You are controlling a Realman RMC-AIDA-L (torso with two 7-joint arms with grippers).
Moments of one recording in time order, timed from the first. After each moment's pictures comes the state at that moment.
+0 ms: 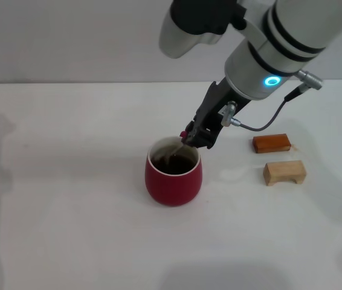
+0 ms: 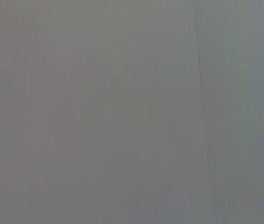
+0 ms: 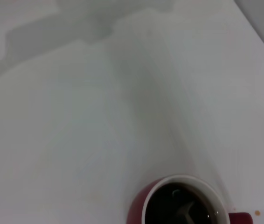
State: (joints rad) left arm -0.50 -2.06 -1.38 -0.19 2.38 1.14 0.09; right arm 1.04 2.07 1.62 1.22 -2.51 1.55 -0.63
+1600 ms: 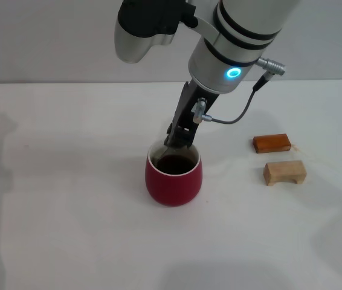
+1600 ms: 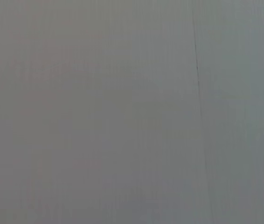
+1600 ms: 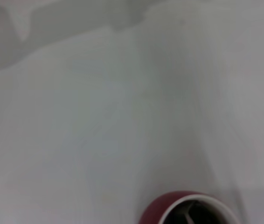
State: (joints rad) left arm -0.50 -2.07 -1.38 -0.20 2.38 1.15 0.08; right arm 1.26 2.08 1.61 0.96 -2.50 1.51 -0.68
